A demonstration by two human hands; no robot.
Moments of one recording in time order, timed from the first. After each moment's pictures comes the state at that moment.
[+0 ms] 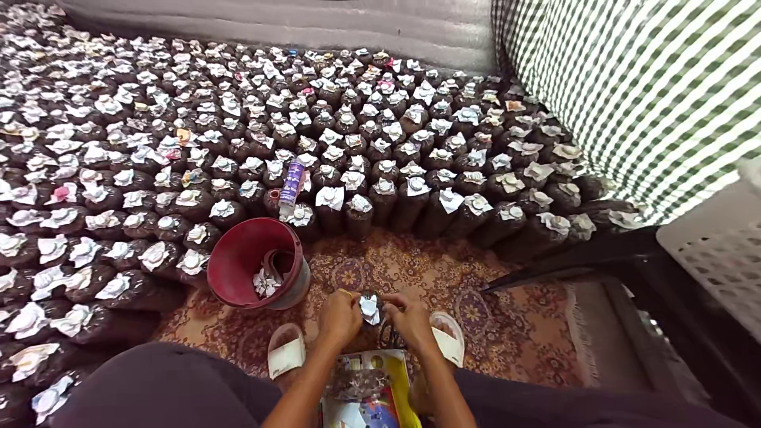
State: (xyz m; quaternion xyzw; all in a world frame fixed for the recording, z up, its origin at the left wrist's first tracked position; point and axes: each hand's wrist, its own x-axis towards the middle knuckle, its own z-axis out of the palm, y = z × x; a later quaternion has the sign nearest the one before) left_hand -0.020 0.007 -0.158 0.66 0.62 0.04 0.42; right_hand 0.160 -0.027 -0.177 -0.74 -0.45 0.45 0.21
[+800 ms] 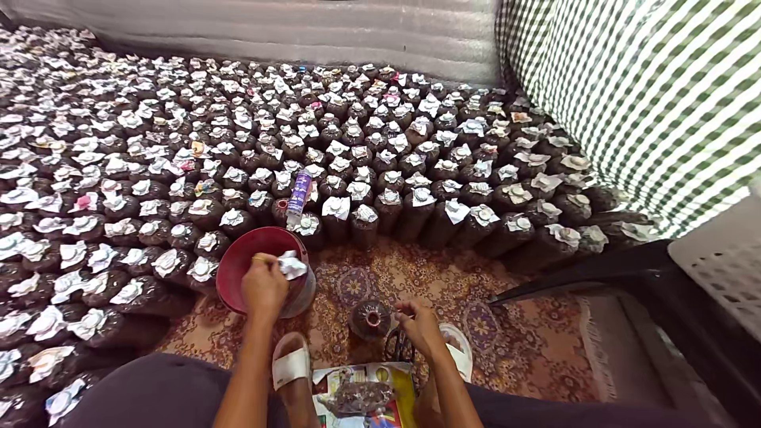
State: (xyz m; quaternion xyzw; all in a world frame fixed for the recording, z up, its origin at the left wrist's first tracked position) left_hand -0.129 0.052 -0.084 0.54 0.78 0.21 0.20; right_hand 0.176 -0.018 -0.189 -0.74 -0.44 0.47 0.22
